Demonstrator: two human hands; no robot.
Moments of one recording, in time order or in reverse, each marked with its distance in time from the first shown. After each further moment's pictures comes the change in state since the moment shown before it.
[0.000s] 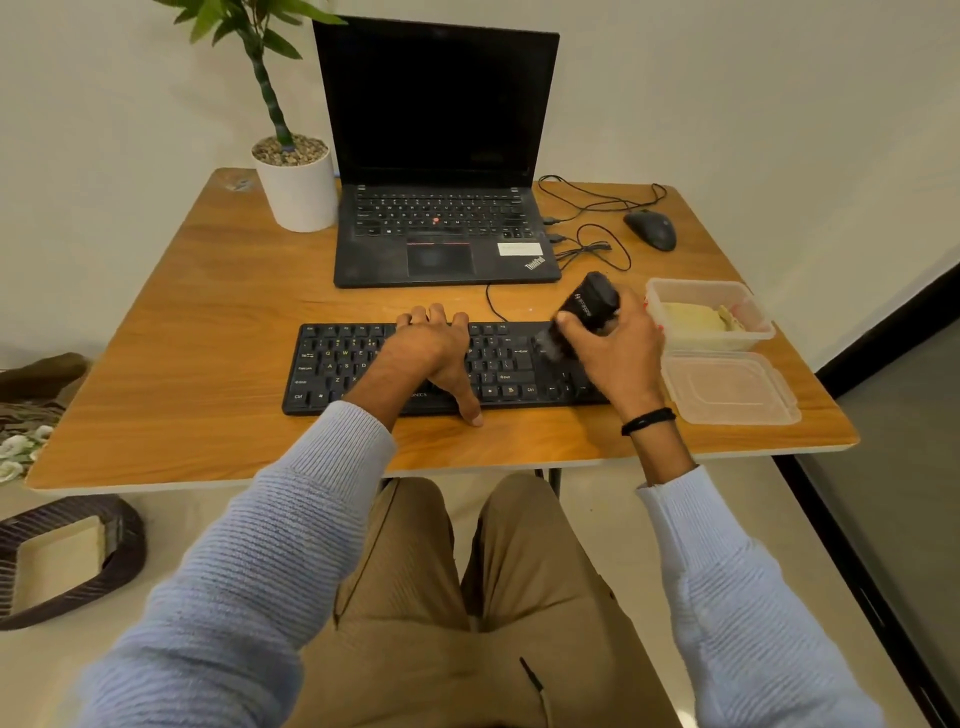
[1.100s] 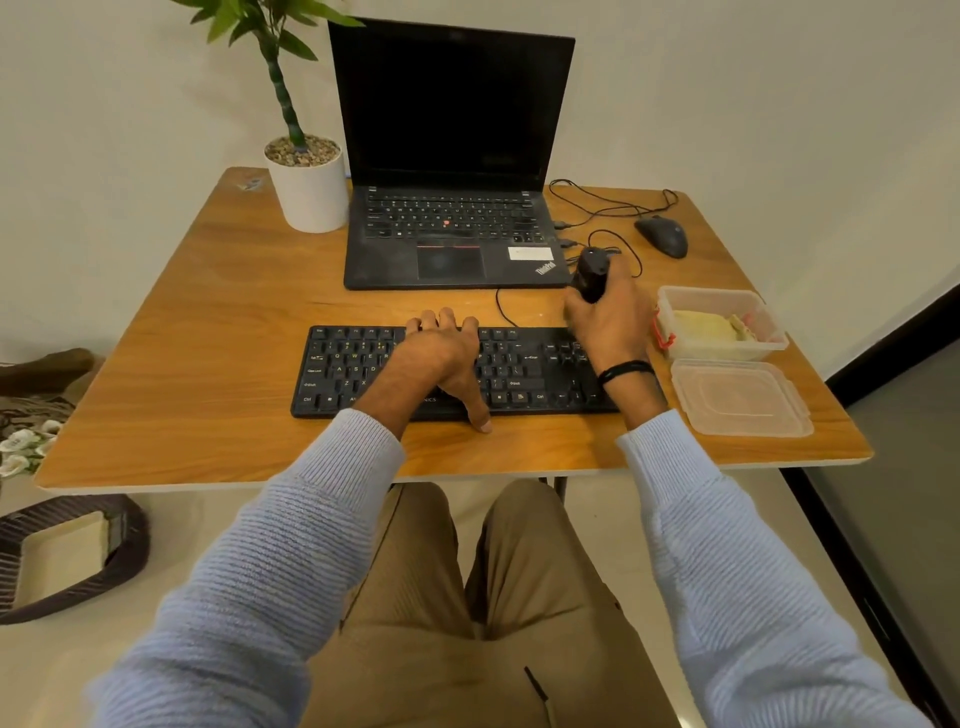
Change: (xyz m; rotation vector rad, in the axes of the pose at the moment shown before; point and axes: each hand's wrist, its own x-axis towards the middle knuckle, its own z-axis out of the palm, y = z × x) left_hand -0.005 -0.001 -0.001 -0.041 0.003 0.006; right_hand 0.044 -0.018 0.030 -0.212 0.043 0.059
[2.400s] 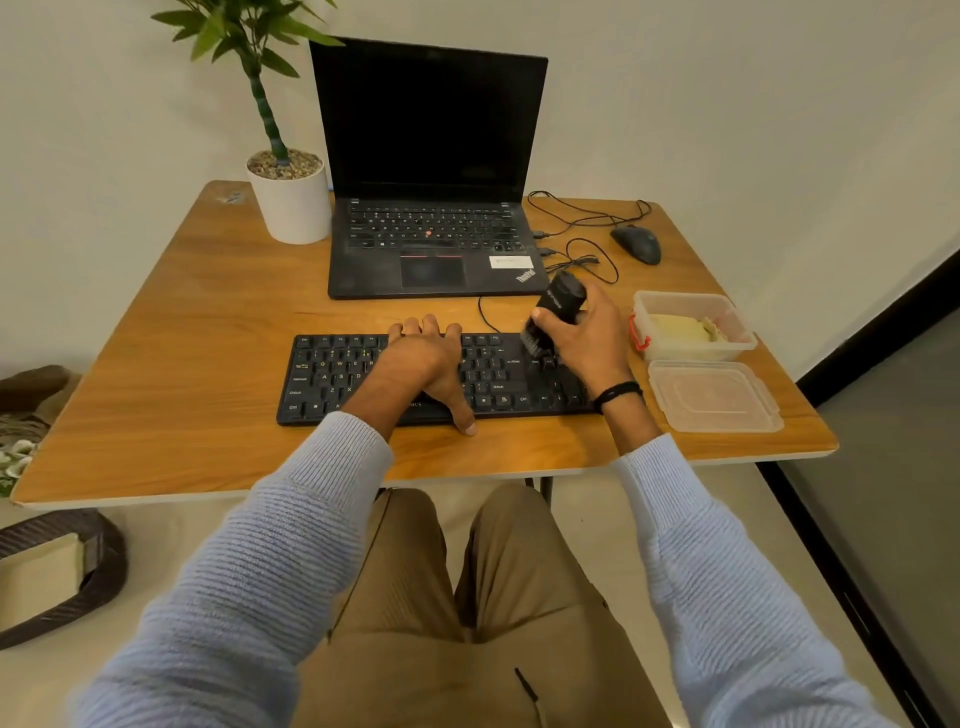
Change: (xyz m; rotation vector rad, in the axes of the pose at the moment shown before) left_hand 0.005 -0.001 0.002 0.053 0.009 -0.002; right_hand -0.018 0.005 -0.012 0.250 -0.127 0.031
